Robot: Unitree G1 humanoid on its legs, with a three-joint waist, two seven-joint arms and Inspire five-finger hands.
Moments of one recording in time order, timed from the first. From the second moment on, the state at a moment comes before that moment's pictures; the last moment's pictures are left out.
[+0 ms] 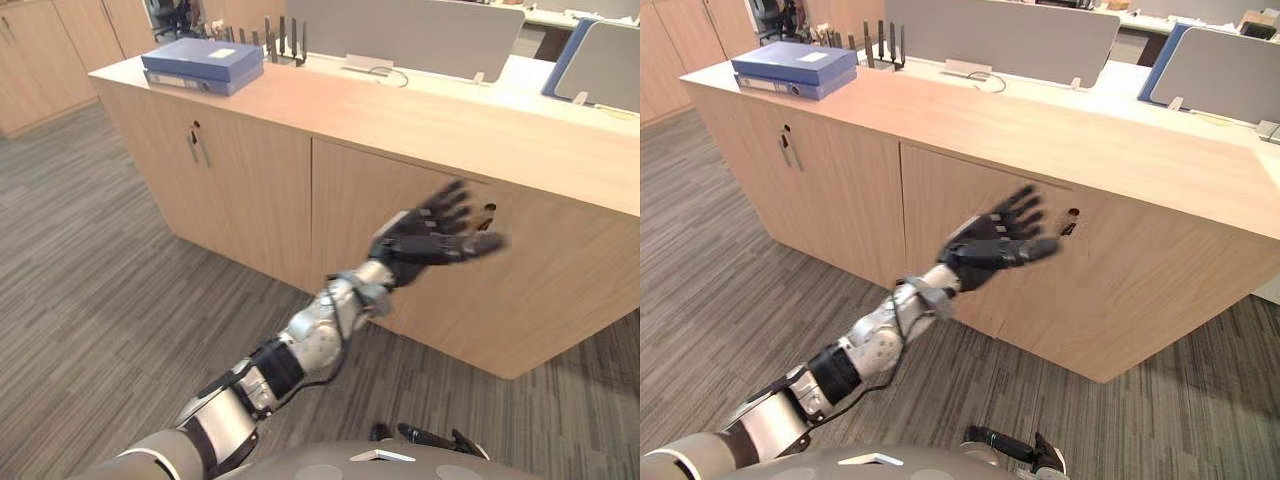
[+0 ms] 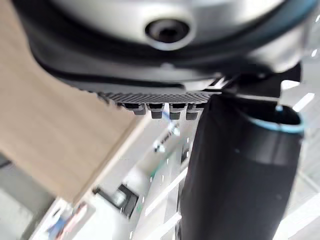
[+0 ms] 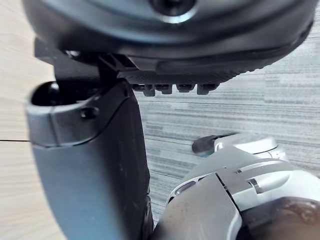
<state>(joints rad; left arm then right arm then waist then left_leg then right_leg) -0.44 0.07 -0.71 0.32 -1.00 -0.12 -0.06 0.16 -0.09 -0.23 1.07 0.07 -0.03 -0.05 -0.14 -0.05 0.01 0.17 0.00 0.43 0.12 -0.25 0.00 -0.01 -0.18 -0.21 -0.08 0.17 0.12</state>
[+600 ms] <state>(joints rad) 0.01 0.18 -0.35 0.91 -0.53 -0.06 -0.11 0.12 -0.09 -0.24 1.14 0.08 -0.03 -0.02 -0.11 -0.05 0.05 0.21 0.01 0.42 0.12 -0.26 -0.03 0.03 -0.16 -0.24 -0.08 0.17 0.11</state>
